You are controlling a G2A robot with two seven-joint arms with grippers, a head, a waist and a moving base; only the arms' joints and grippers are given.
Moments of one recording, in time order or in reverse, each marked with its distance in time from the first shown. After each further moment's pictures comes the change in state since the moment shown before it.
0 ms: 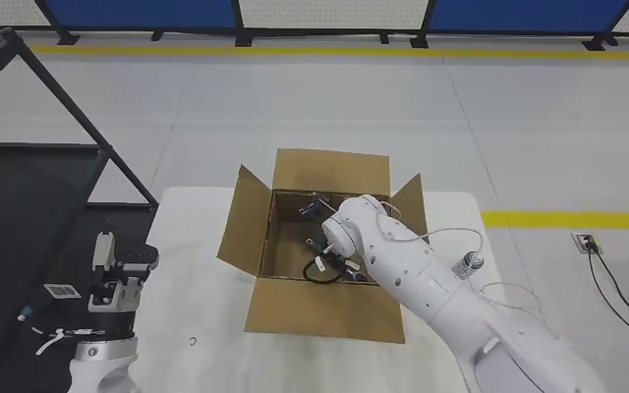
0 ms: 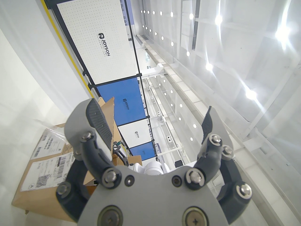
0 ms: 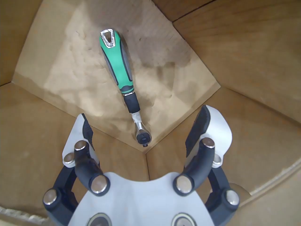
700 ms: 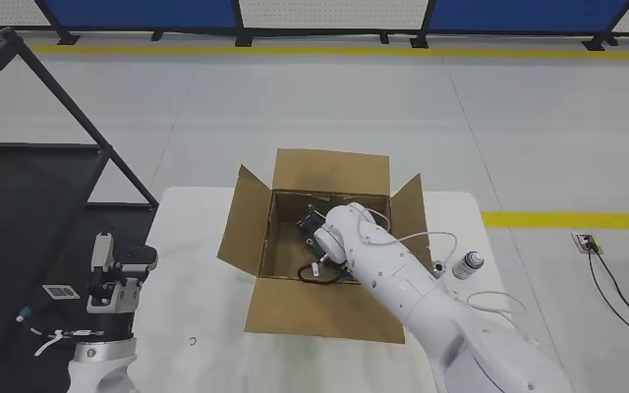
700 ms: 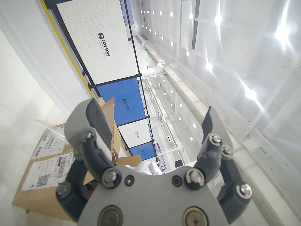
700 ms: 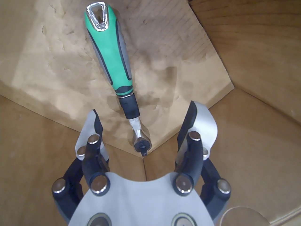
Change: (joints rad) left arm 0.003 0.003 -0.004 0.005 -0.006 -0.005 0.001; right arm 0.020 -0.138 -0.047 0.260 -0.040 -0.098 -0.054
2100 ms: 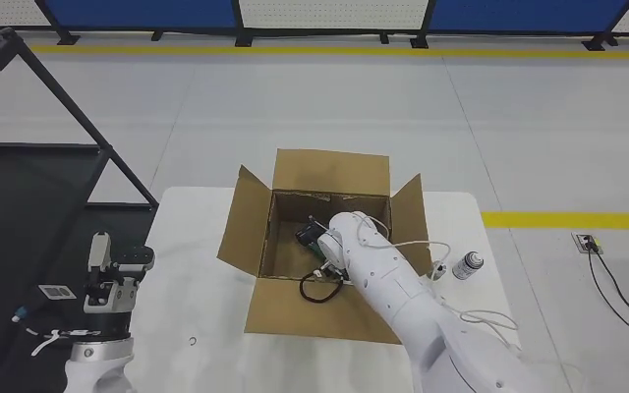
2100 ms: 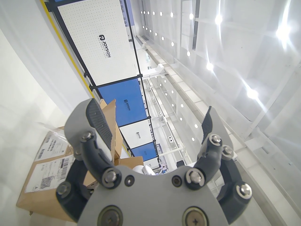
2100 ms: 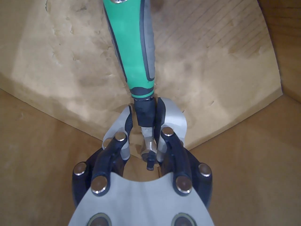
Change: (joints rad) left arm -0.002 0.007 -0.009 0.004 0.003 0.001 0.001; right arm 0.001 -0.104 0.060 0.250 0.027 -0.129 -0.078
